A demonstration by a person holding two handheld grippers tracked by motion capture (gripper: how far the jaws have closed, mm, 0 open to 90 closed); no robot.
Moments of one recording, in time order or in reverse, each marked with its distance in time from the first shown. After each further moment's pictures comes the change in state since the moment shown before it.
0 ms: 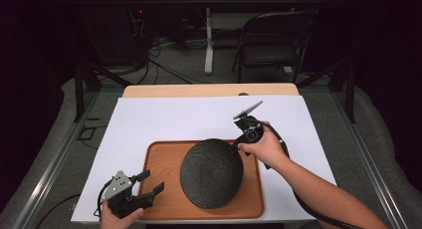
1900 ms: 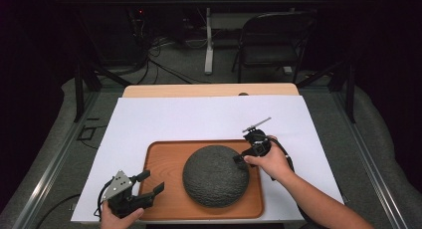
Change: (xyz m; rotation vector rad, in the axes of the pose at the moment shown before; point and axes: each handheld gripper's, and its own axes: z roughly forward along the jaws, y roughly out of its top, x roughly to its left) left arm 0.000 0.000 0.000 0.013 -0.002 0.000; right arm -0.035 -0.042 0.031 -0.087 -0.055 -0.015
